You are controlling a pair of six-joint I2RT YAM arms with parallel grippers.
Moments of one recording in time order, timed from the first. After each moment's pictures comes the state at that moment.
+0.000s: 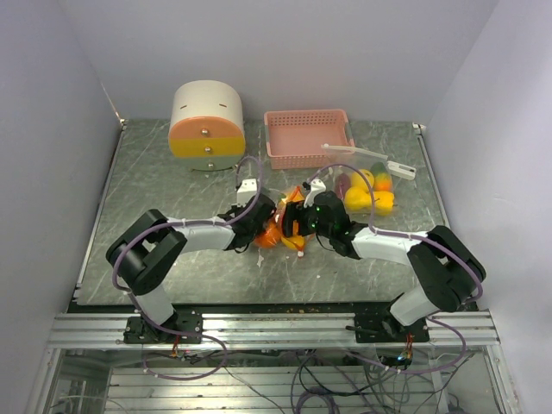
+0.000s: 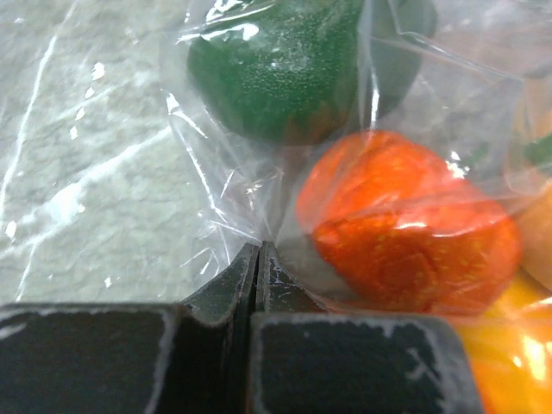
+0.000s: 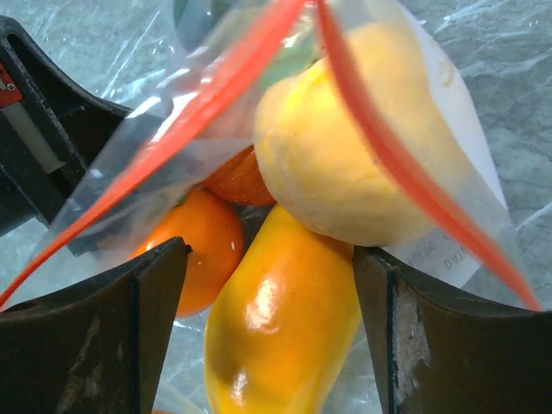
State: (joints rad) left arm -0.80 1.71 0.85 0.03 -0.53 -0.66; right arm 0.69 1.53 0.64 0.38 -0.07 0.41
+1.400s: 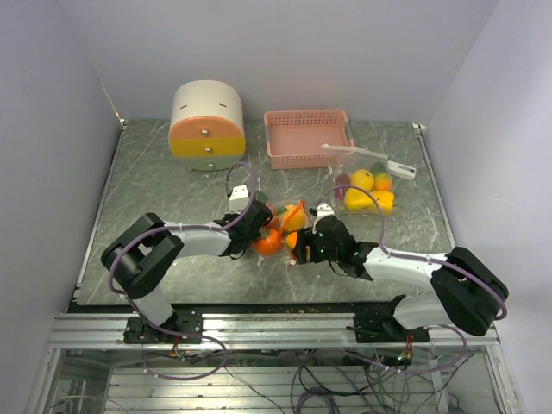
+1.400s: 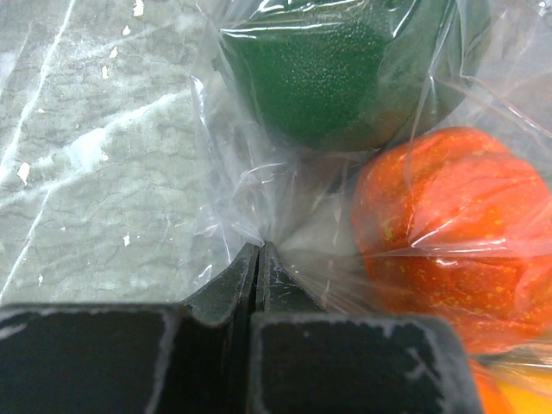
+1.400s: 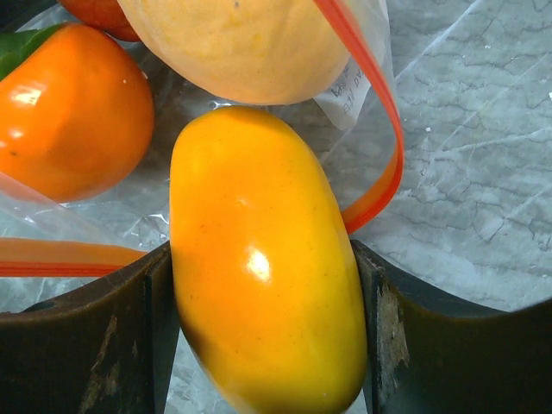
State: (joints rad) left arm -0.81 1.66 0.75 0.02 -0.57 -0.83; right arm 0.80 1.33 0.46 0.15 0.11 0.45
